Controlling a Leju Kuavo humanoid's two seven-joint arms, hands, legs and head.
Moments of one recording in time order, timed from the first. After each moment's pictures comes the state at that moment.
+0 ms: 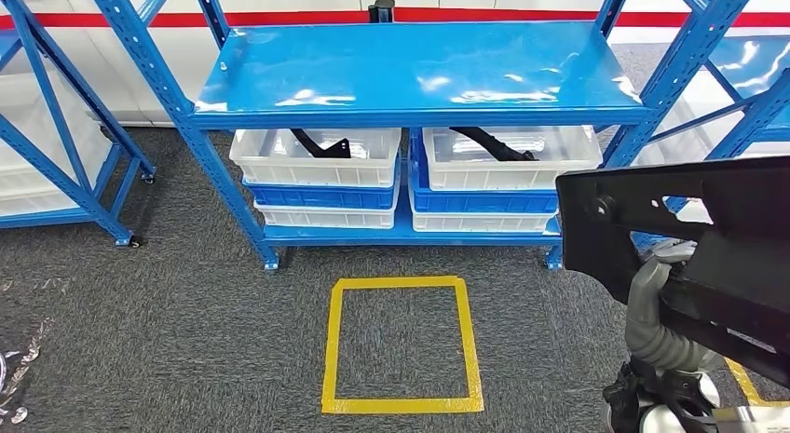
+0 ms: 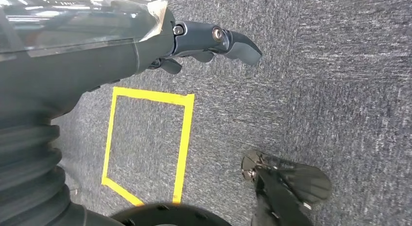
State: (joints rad) left arm -0.08 -0.18 1.06 -0.21 -0.91 0.28 -0.12; right arm 0.07 -0.12 0.05 -1.99 0.06 -0.26 -0.55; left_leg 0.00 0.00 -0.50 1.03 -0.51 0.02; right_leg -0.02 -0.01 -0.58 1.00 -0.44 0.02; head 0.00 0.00
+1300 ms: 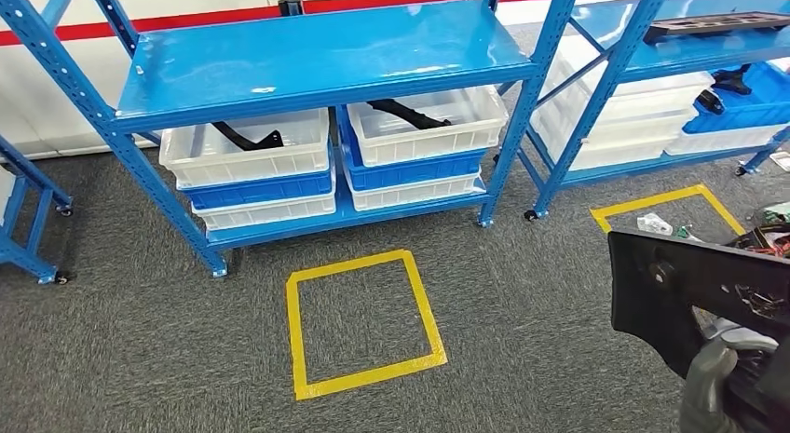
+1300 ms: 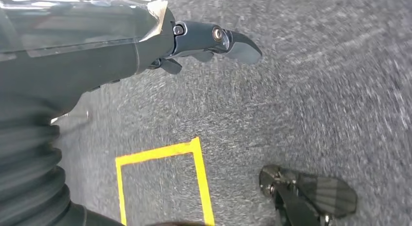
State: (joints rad) left arm -0.07 -0.16 1.02 -0.20 -1.00 0.26 -0.10; right arm 0.34 -0.11 -0.06 -2.16 0.03 -0.27 -0.62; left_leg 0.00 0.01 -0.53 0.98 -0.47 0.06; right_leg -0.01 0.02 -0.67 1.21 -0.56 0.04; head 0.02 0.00
